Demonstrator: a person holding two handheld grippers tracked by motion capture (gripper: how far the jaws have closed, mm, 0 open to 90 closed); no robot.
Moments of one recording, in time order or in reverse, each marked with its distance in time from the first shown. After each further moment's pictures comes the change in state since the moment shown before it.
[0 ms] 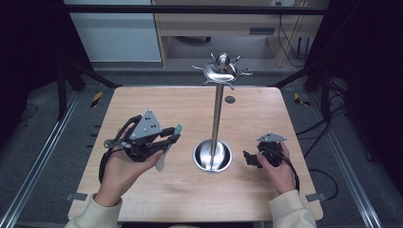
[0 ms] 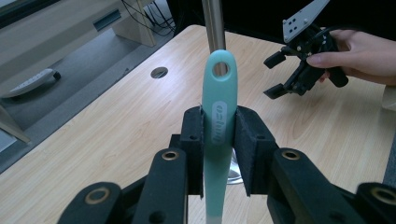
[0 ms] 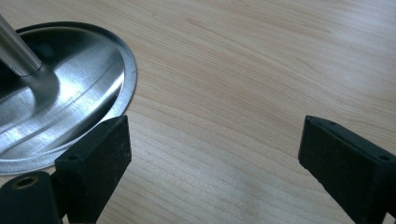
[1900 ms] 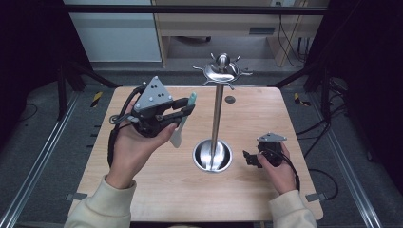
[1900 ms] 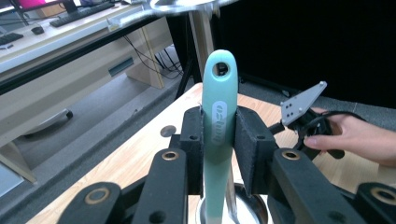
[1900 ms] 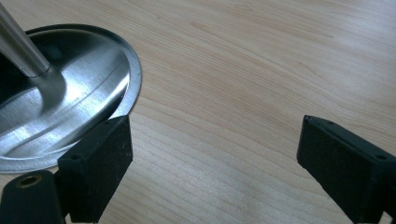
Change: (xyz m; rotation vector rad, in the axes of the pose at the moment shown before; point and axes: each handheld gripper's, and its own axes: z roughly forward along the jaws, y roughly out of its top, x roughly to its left) left arm 0.002 0.078 -0.012 -0.169 0.034 -0.017; right arm 0.001 0.001 -0.002 -0.008 0.013 -0.008
